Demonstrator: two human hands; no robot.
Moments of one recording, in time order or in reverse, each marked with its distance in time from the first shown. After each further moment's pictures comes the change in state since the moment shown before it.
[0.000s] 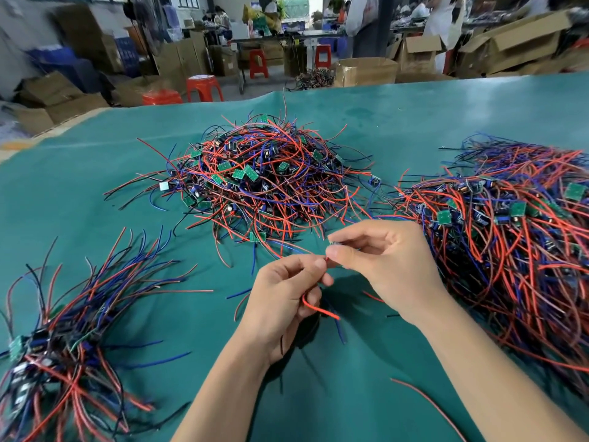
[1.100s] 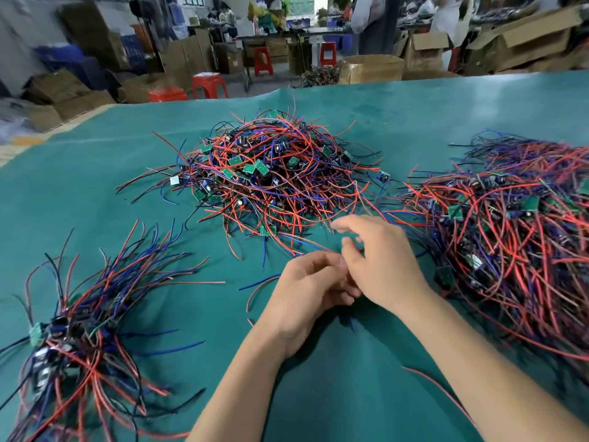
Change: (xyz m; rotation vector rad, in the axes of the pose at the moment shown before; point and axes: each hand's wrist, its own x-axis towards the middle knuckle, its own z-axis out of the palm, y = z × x) left_hand -0.004 0.001 0.010 0.042 -0.105 -0.058; right_hand 0.007 0.013 0.023 -0.694 0.012 -0.142
